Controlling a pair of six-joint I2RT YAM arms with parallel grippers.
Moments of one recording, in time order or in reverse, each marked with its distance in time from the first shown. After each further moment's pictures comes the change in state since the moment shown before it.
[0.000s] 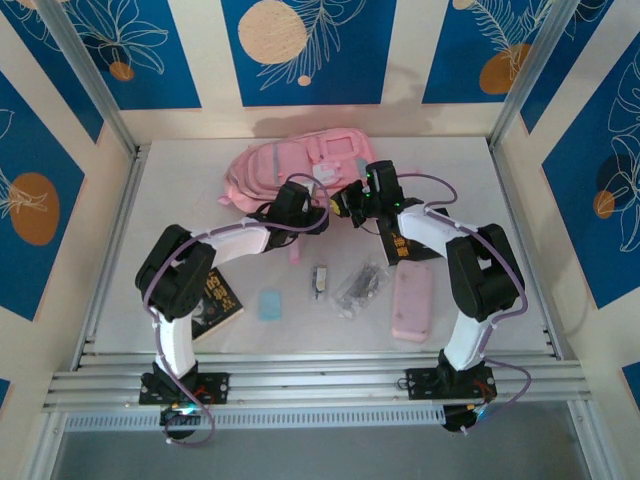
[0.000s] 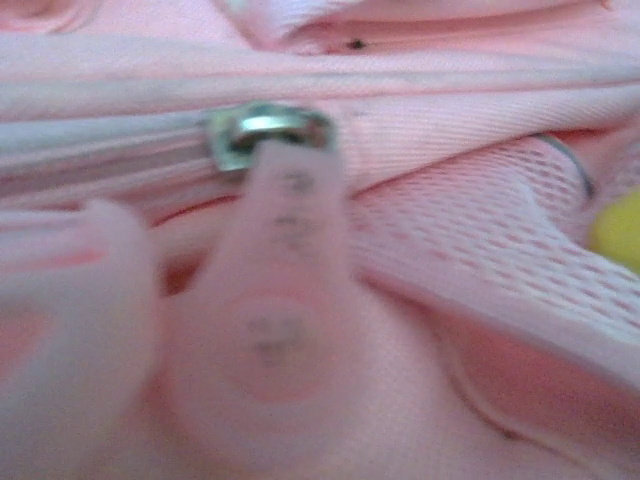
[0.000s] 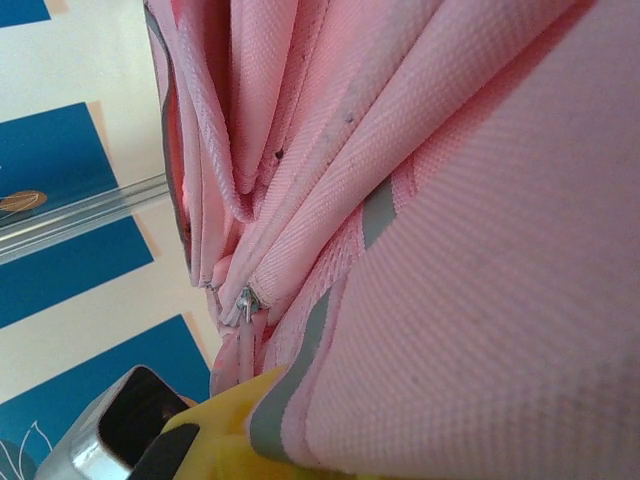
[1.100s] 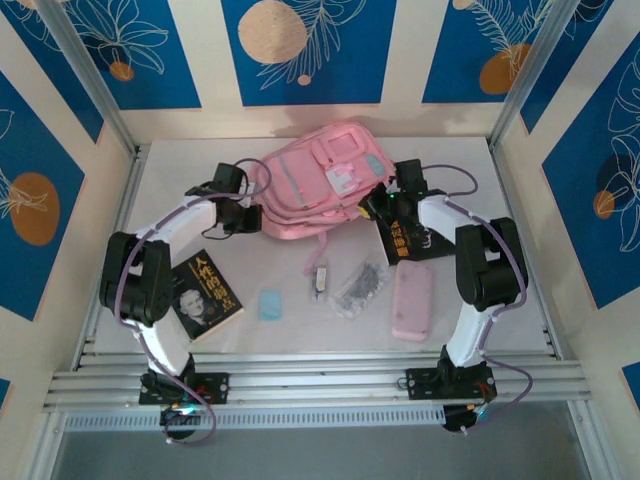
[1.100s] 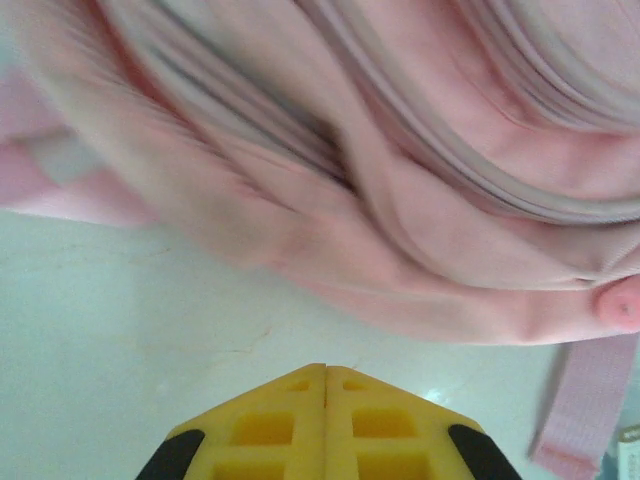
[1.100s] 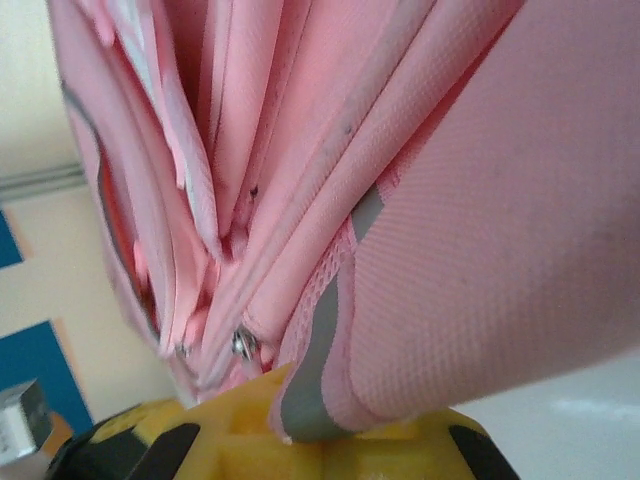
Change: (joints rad) left arm 0.345 -0.142 0.058 -0.633 0.183 0.228; right arm -0.196 0.063 0.066 -0.258 -0.071 -0.450
